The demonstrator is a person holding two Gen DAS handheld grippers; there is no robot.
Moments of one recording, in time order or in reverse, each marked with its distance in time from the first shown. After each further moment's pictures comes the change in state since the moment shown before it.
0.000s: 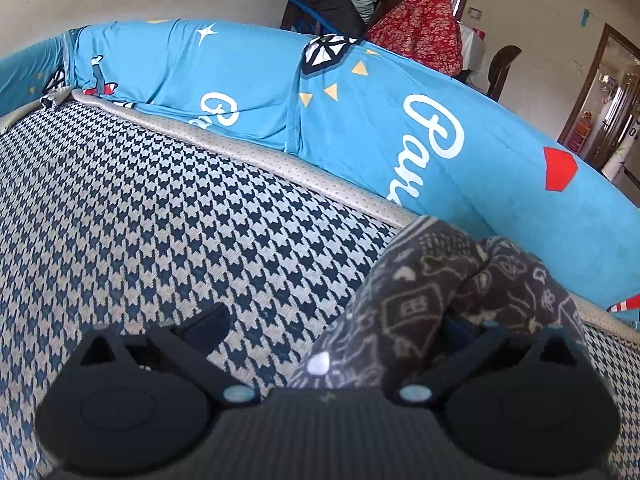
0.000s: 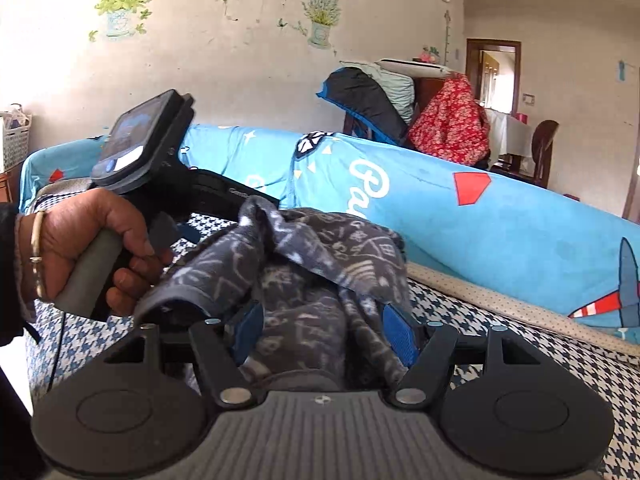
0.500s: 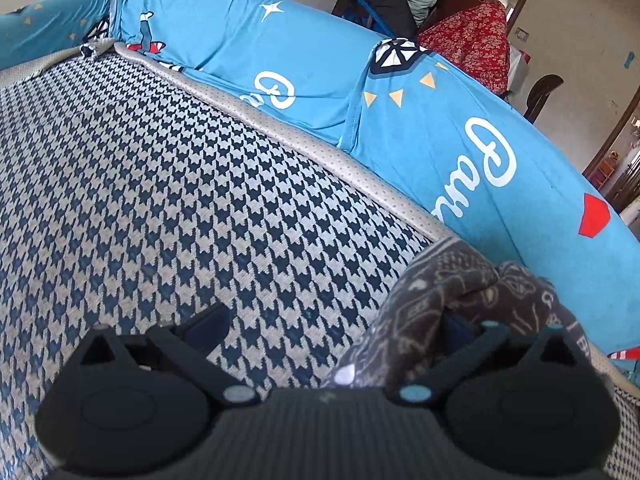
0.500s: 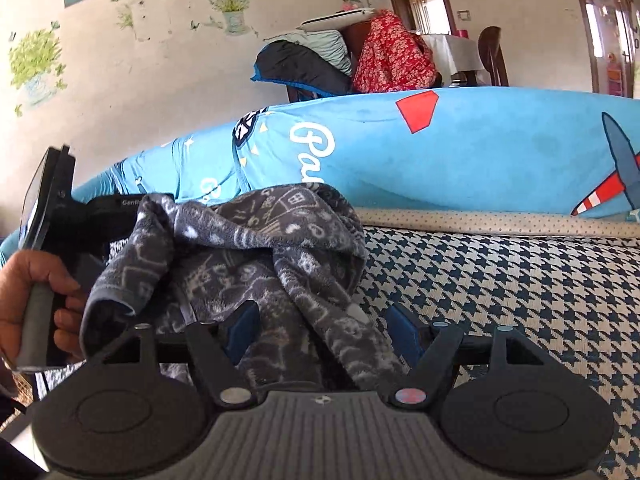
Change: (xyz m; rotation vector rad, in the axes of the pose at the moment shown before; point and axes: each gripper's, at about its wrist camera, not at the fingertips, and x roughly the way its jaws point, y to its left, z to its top) left arm 0.002 0.043 0.012 -0.171 0.033 0.007; right arm 0.024 -0.043 -0.009 0.336 0.068 0.006
